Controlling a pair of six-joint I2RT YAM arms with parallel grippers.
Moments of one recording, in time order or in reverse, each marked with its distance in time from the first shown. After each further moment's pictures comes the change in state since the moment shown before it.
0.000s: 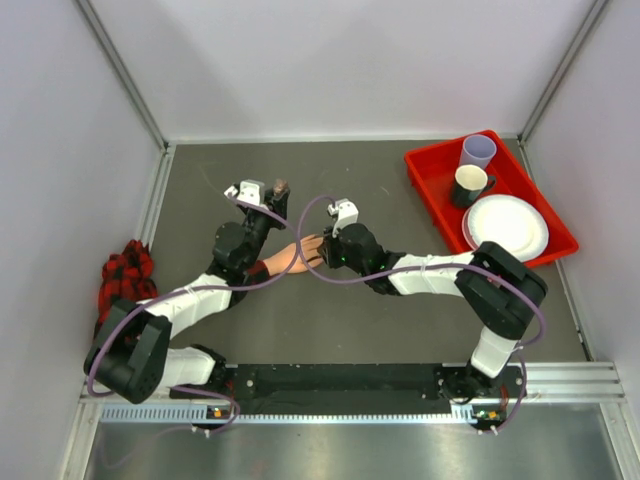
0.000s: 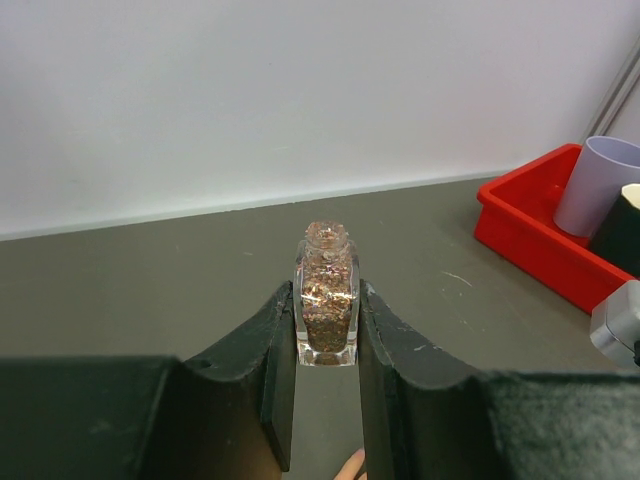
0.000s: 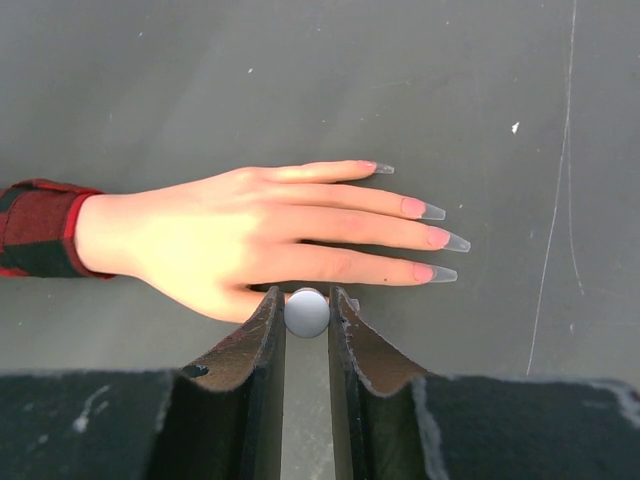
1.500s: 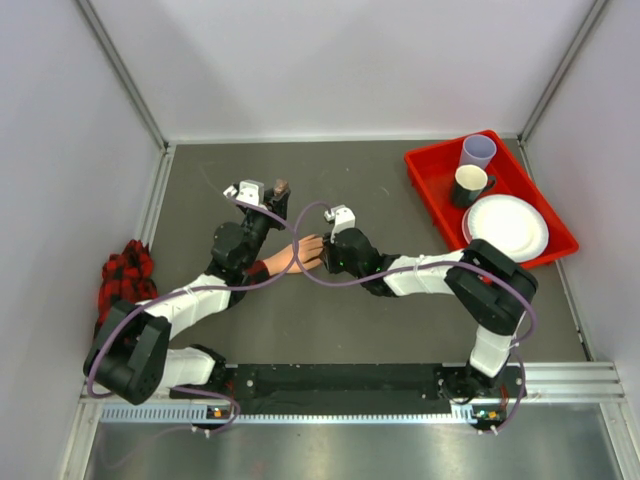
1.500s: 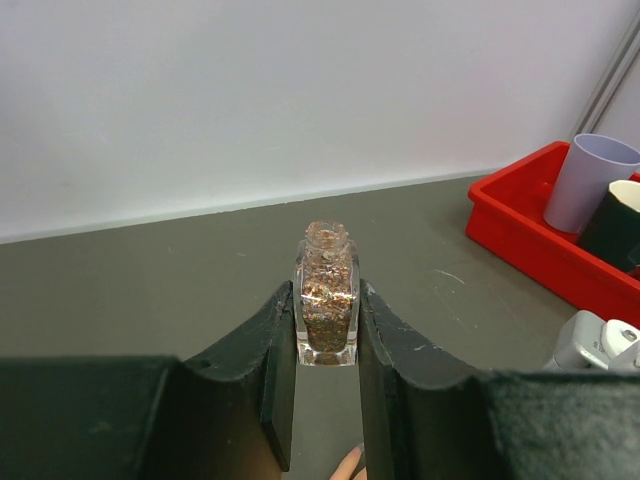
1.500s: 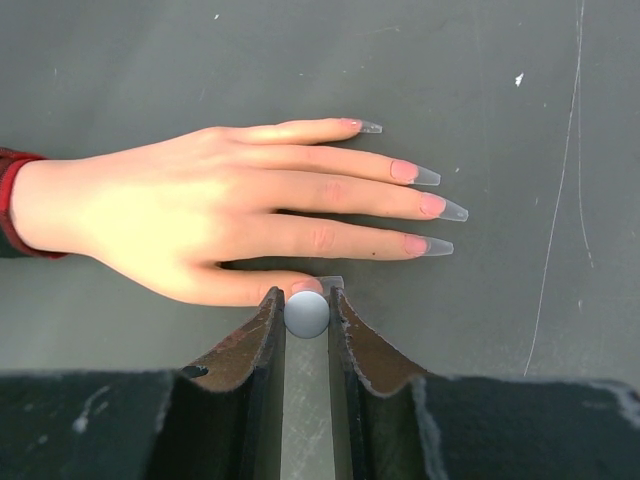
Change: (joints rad) left arm 0.011 -0.008 -0.005 0.000 0.036 -0.007; right arm 0.011 0.051 0.004 -0.029 0.027 -0.002
